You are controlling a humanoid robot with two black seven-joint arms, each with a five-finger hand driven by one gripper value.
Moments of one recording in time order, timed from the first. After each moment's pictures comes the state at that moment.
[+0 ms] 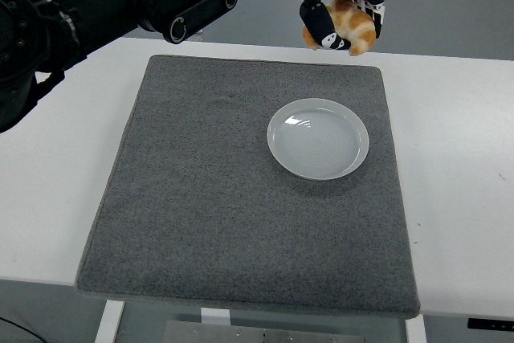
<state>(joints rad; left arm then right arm) -1.67 0.00 0.38 -0.46 0.91 -0.23 -0.61 -0.01 0.00 -0.01 0.11 0.06 0.12 -0.04</state>
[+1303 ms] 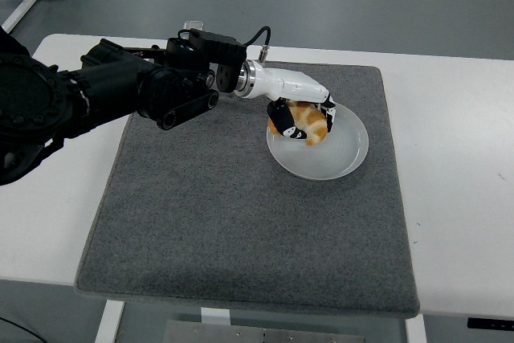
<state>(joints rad) -1.42 0.00 0.46 -0.53 1.00 -0.11 -0.61 -0.02 0.00 -0.01 0.11 0.06 0.12 -0.04</state>
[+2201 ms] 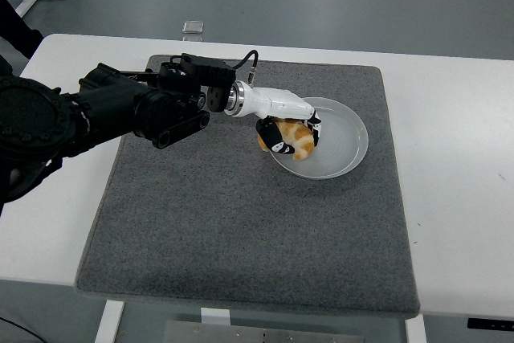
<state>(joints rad) -1.34 0.00 0.46 -0.50 1.02 -0.06 -0.61 -0.02 0.00 -0.01 0.11 0.06 0.12 -0.04</state>
